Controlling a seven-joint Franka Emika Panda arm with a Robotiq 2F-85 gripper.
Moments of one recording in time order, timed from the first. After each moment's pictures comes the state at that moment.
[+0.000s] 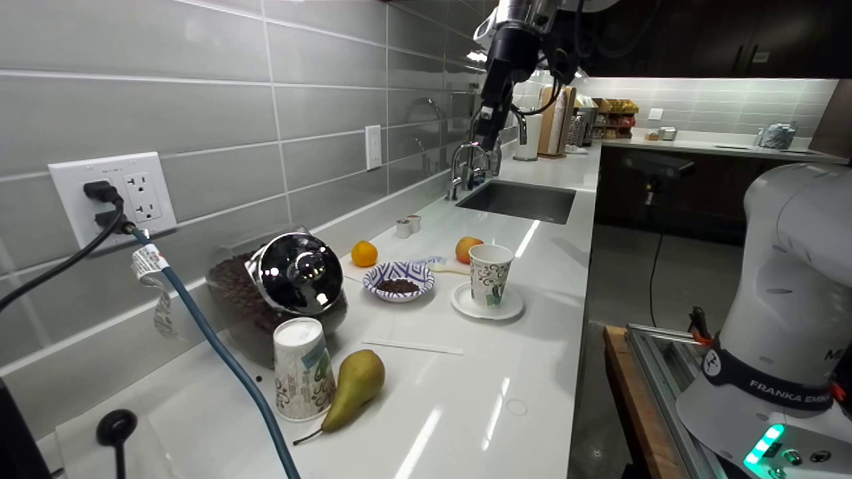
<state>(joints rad) -0.08 -0.49 -0.31 -2.30 0.23 1.90 -0.34</state>
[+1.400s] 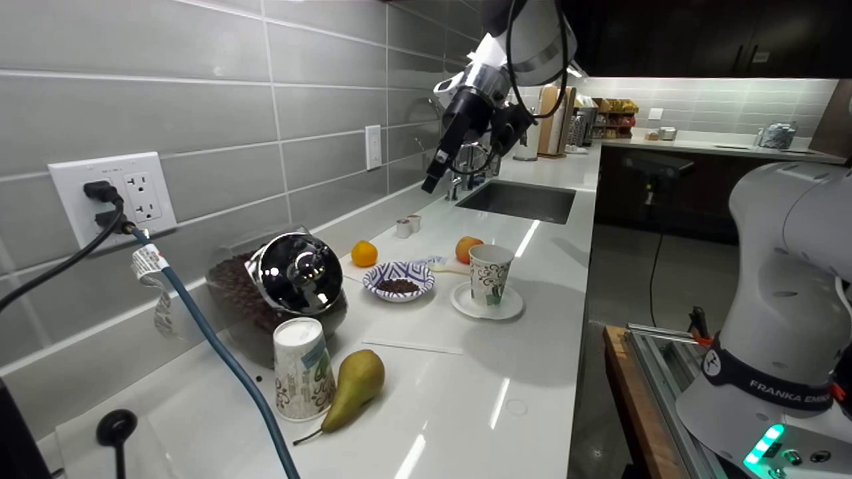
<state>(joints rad) 0.13 -0.21 -0.55 -2.29 0.68 2.07 -0.95</state>
